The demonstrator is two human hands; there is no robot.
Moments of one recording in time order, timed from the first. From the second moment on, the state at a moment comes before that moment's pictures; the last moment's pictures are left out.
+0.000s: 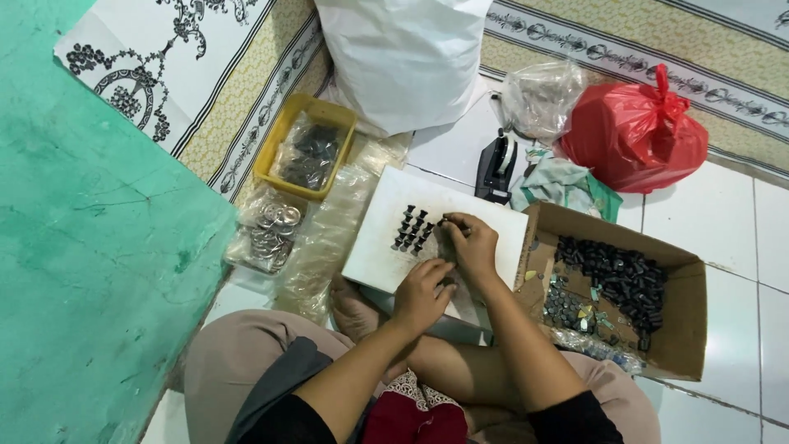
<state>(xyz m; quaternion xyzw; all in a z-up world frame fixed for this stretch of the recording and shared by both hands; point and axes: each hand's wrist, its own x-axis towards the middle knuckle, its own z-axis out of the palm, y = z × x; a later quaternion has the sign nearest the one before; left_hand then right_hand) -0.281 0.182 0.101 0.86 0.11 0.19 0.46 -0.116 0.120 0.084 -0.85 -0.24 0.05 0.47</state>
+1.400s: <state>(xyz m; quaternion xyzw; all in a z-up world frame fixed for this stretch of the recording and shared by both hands) -0.273 0.167 0.097 0.88 0.05 0.22 0.41 -0.060 -0.090 0.158 -0.91 -0.07 0.19 0.36</state>
